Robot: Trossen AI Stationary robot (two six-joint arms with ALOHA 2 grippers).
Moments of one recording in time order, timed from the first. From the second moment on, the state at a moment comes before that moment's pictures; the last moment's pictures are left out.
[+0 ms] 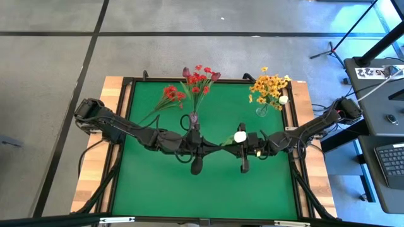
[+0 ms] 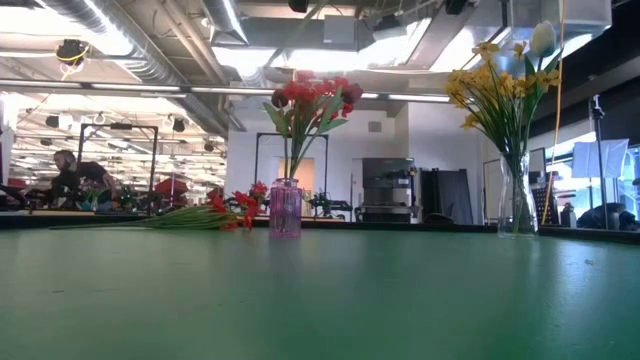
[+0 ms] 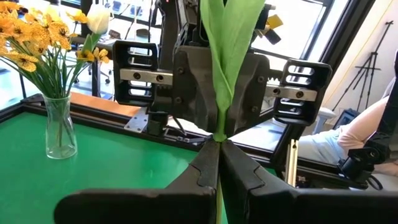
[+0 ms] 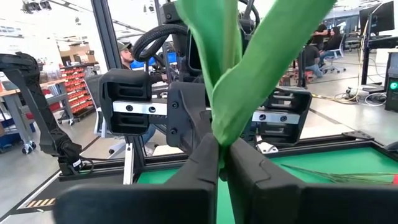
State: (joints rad) left arm -0.30 1.61 1.10 0.41 -0.37 -0.28; right arm 0.44 1.29 0.69 0.74 0.40 0.10
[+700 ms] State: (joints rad) left arm -0.37 1.56 1.11 0.35 -0.55 -0.14; right arm 0.44 1.07 0.70 0.41 0.47 0.11
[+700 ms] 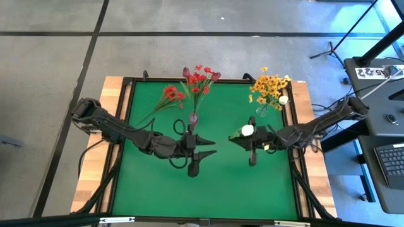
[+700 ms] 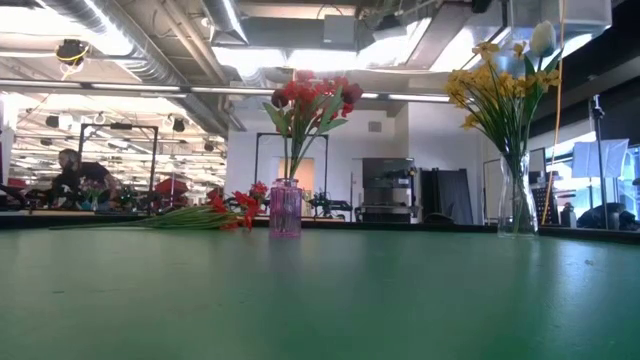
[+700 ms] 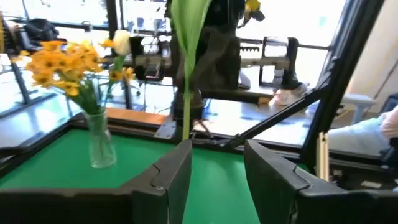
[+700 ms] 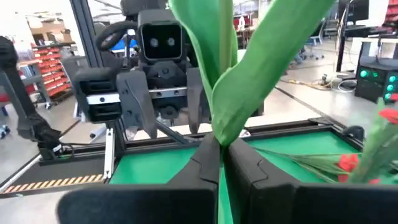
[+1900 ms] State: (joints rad) left arm -0.38 1.53 1.11 0.12 -0.64 -0.26; right arm 0.44 0.93 1.54 -0.77 1.15 0.07
